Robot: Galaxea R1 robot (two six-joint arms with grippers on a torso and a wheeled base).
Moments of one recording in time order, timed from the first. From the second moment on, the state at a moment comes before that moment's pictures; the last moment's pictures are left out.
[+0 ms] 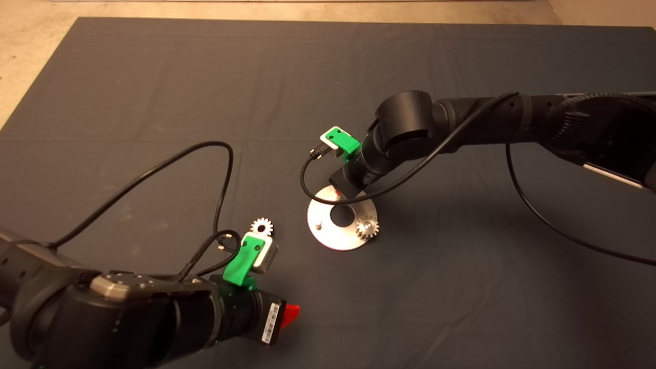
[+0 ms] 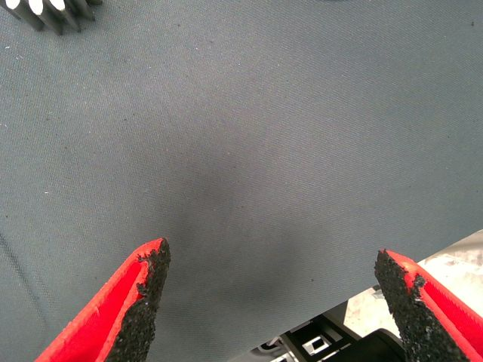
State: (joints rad) left arm -0.07 2.35 -0.34 0.91 1.53 -1.62; right arm 0.30 2.83 -1.22 -0.57 -1.38 0.93
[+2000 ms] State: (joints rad) left arm -0.07 2.35 -0.34 0.91 1.53 -1.62; right arm 0.31 2.83 -1.20 -0.57 -1.32 0.94
